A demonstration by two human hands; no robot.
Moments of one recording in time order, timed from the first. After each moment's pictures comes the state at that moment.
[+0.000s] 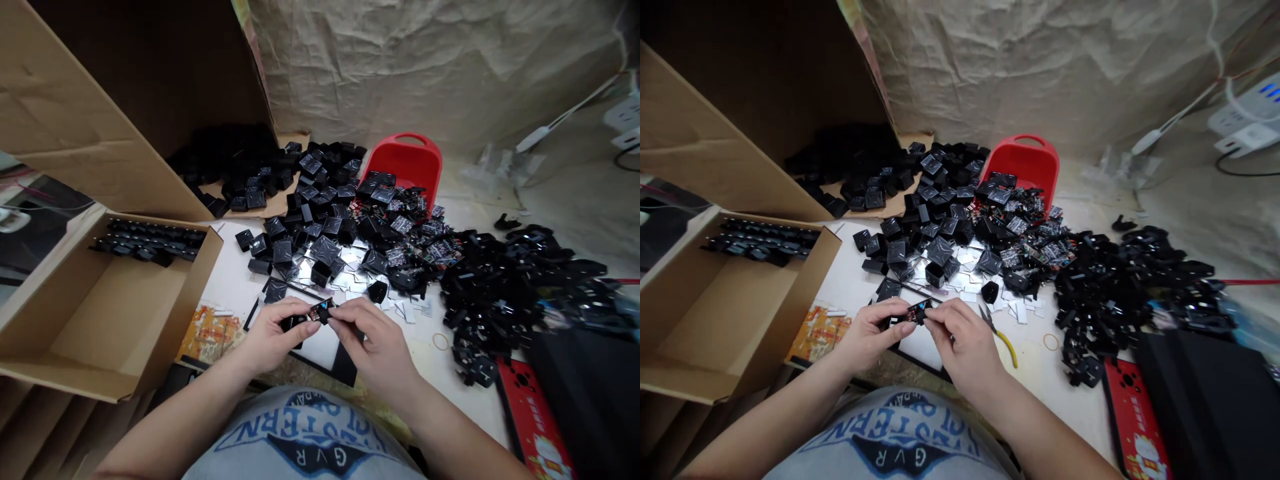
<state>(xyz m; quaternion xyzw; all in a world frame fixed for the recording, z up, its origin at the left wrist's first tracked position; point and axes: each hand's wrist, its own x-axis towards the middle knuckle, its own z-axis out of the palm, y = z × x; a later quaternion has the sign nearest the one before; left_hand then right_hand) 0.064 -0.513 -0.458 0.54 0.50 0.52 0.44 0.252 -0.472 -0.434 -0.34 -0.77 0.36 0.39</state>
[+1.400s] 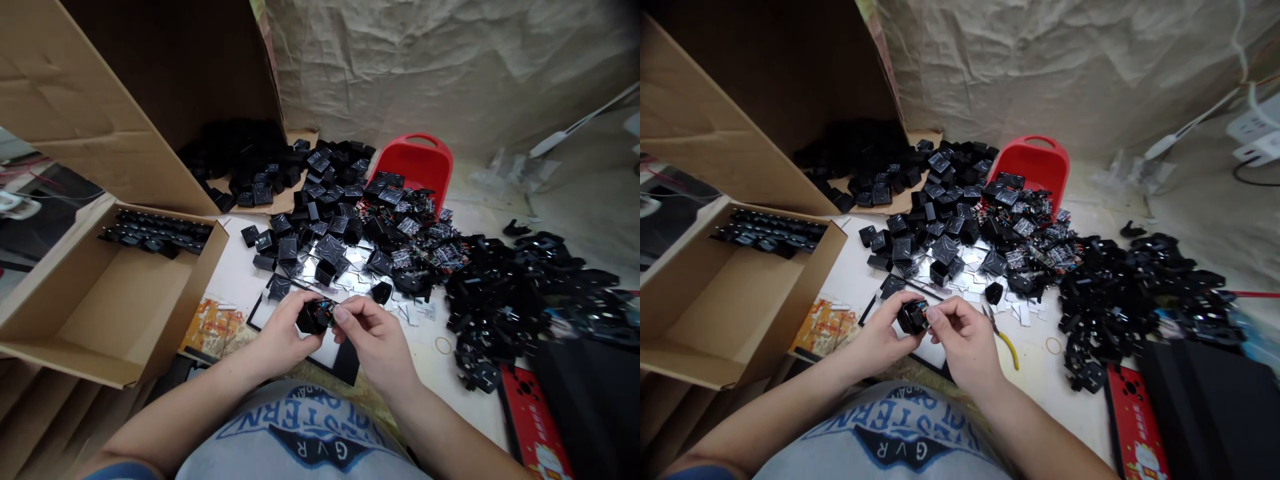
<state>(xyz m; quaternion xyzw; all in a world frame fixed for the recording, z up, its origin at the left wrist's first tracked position) 0.074 -0.520 -0.455 0.64 0.58 0.41 0.30 0.238 -0.476 -0.433 -0.42 -0.51 0.65 0.38</state>
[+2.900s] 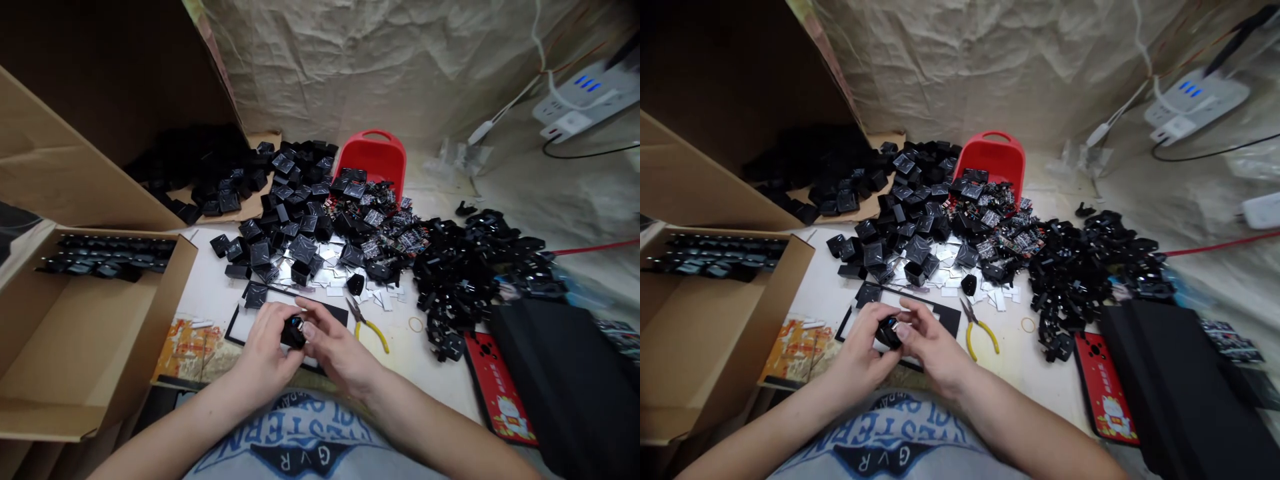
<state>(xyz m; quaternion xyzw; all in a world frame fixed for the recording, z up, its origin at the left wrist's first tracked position) 0.088 -0.527 -0.451 0.71 0.55 0.37 0.22 0.236 -0.491 -0.464 -0.35 -0.35 0.81 0.32</state>
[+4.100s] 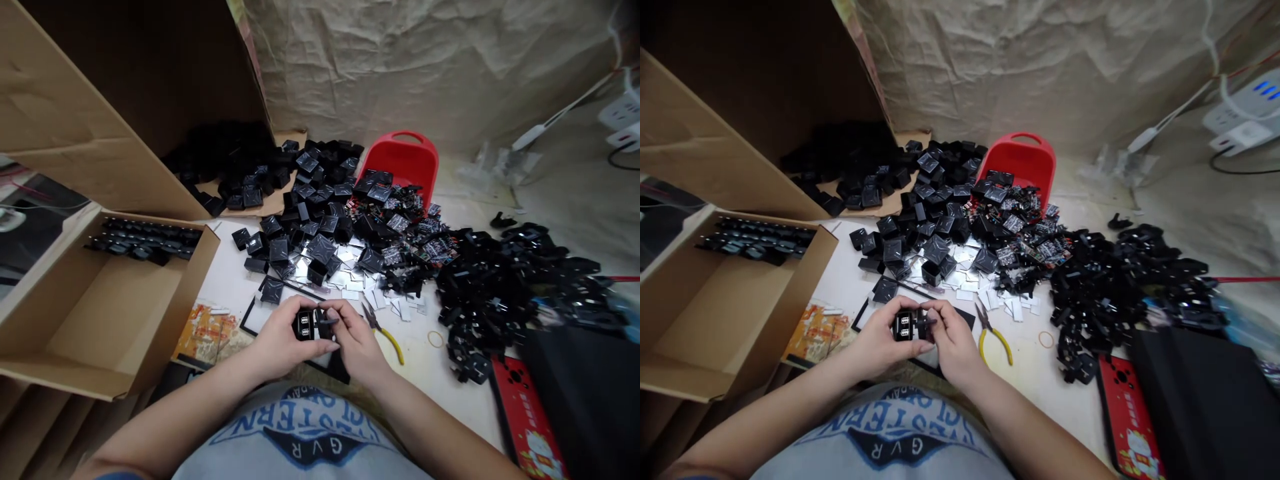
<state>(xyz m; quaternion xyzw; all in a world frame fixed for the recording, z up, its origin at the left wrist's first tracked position) 0.084 -0.516 -0.452 0.56 0.61 0.36 0.43 0.248 -0.478 -0.471 -0.42 -0.63 0.58 0.31</state>
